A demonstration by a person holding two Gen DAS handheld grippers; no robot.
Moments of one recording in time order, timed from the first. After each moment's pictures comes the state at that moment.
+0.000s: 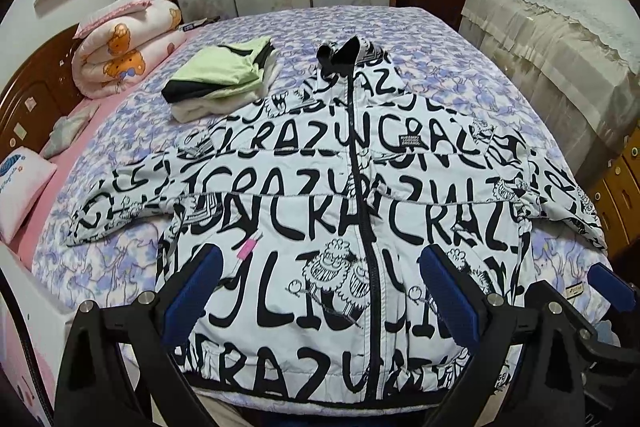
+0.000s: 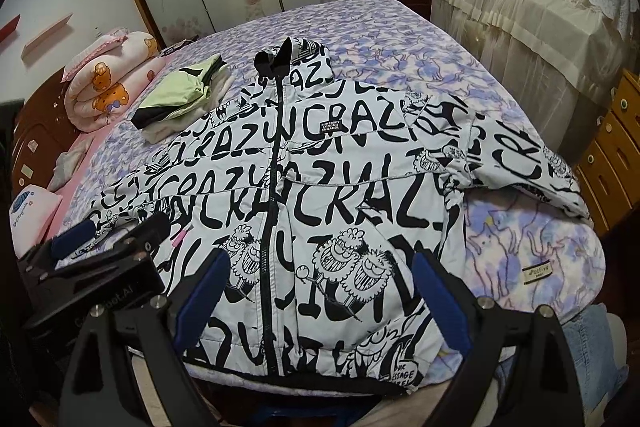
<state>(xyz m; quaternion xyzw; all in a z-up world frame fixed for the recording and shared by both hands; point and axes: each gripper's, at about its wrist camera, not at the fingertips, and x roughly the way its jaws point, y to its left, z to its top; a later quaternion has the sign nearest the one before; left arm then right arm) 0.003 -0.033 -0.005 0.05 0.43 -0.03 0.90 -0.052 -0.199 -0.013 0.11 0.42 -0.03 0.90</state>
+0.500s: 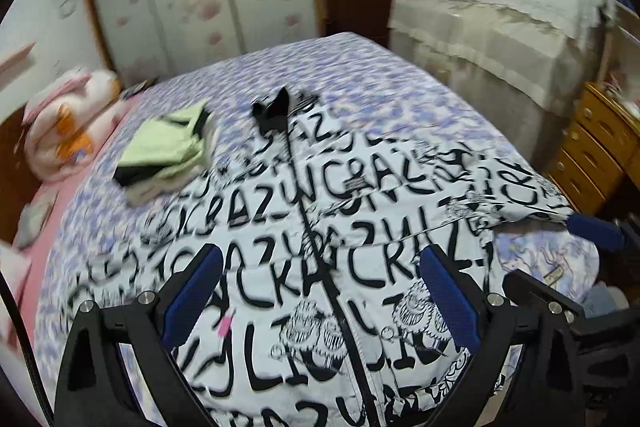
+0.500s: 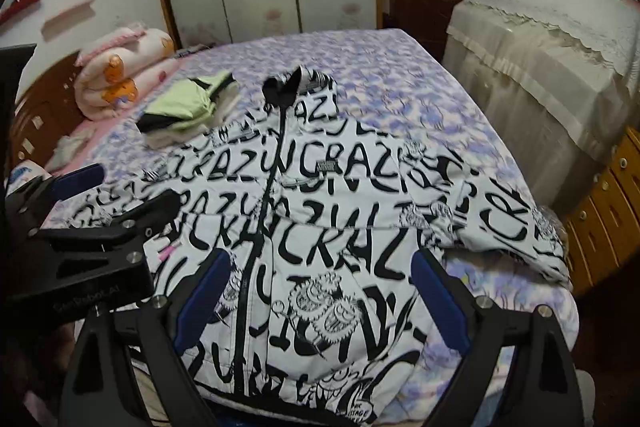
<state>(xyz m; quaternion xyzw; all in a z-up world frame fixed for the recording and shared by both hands) 0.029 -0.077 0.045 0.13 0.37 -0.16 0.91 -0.041 -0.218 0.023 0.04 0.37 -0.01 0.93</state>
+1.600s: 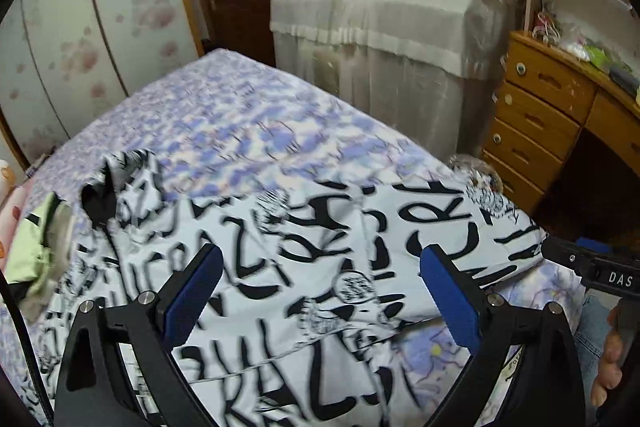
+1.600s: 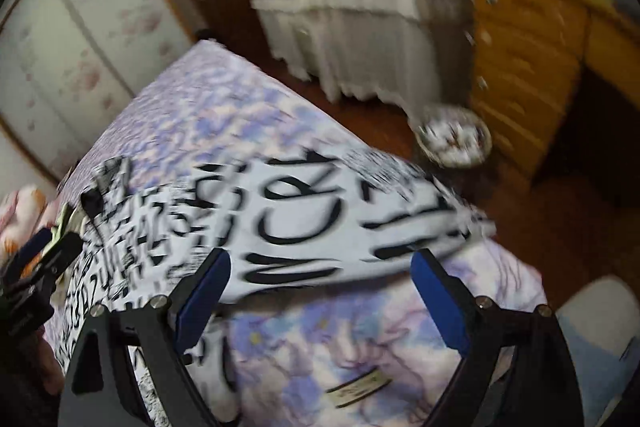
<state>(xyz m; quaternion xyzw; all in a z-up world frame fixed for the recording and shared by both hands) 0.115 -0.363 -0.053 0.18 0.35 -0.32 0.86 -0.042 -0.552 -0.120 0.32 0.38 -0.24 0.84</state>
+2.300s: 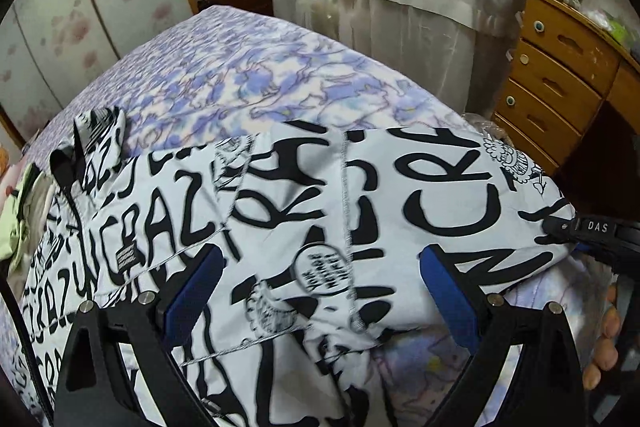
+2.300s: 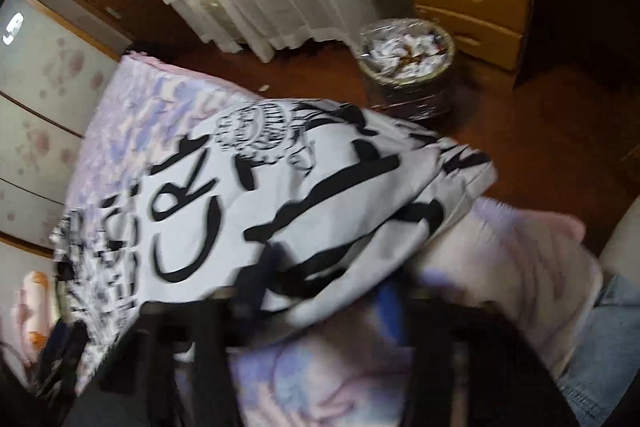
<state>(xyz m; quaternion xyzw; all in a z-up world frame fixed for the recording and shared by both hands) 0.126 -0.394 -0.125 0.20 0.42 -0.29 0.84 -0.028 -0.623 -0.212 0.43 0.40 -0.30 0.75</state>
